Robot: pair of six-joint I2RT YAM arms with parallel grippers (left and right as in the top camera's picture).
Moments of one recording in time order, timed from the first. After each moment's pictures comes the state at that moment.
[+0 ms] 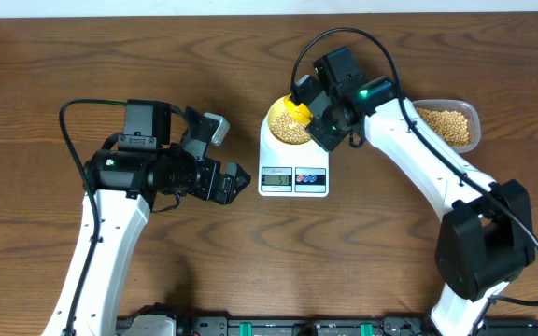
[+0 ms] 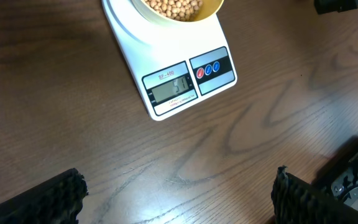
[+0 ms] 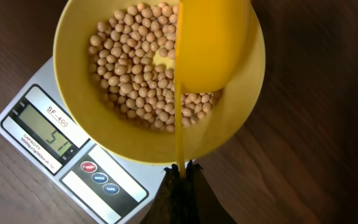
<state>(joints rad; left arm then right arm) -0.10 1.28 1.12 -1.00 0.54 0.20 0.48 1.91 1.56 -0.83 -0.08 -0.33</state>
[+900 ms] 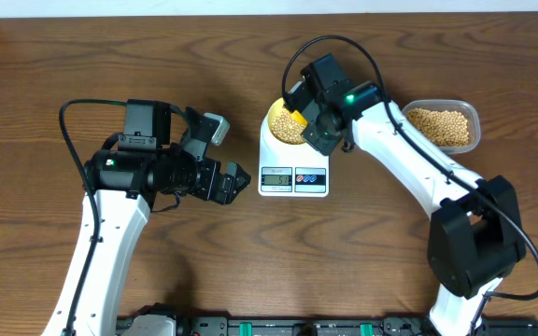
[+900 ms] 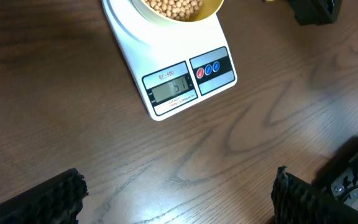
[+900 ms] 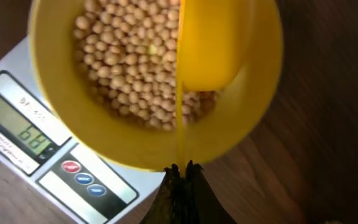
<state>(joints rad) -0.10 1.28 1.12 -1.00 0.54 0.20 0.52 1.94 1.56 -0.83 0.03 -0.36</state>
